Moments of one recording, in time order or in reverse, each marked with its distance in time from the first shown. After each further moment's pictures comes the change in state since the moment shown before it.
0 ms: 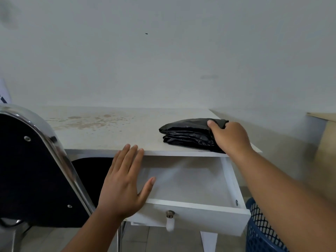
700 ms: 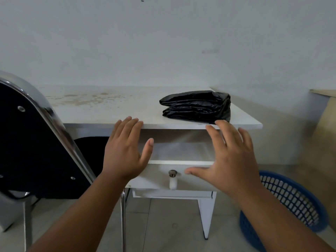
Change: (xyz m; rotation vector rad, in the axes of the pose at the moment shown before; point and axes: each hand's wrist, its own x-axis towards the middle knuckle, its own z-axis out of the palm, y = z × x) left_hand 0.013 0.006 -0.002 -0.024 0.067 -0.058; right_hand -0.122 0.059 0.009 -0.575 0.138 -0.704
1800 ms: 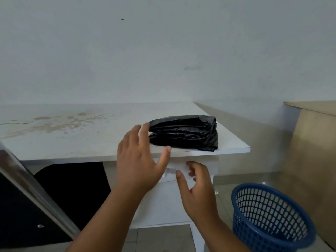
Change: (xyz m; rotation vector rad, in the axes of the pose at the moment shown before) left_hand 0.066 0.056 0.023 -0.167 -0.027 -0.114; right_hand 0.006 -0.037 0.078 0.766 0.115 0.534
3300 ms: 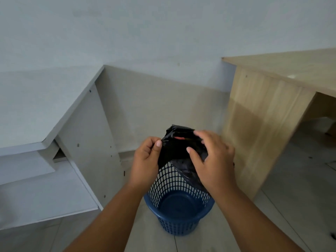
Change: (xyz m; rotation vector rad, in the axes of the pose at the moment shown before) left_hand -0.037 0.352 0.279 -1.124 -0.428 -0.530; right_hand 0.119 0.281 -0.332 -0.436 -0.015 -0.053
